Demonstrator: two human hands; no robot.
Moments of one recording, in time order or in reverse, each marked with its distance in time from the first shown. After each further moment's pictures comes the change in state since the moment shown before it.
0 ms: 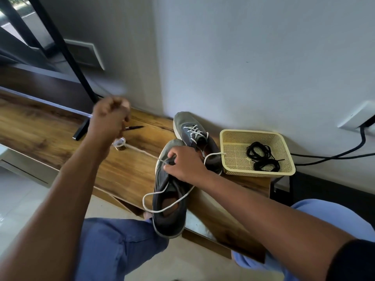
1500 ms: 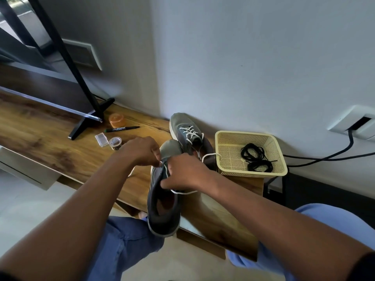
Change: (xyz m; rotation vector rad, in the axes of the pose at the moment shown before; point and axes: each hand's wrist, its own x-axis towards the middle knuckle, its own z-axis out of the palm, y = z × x) left_hand 0.007 -0.056 0.052 1.090 -0.581 -0.029; right_hand -0.021 -0.019 -0.028 -0.266 -0.302 -0.073
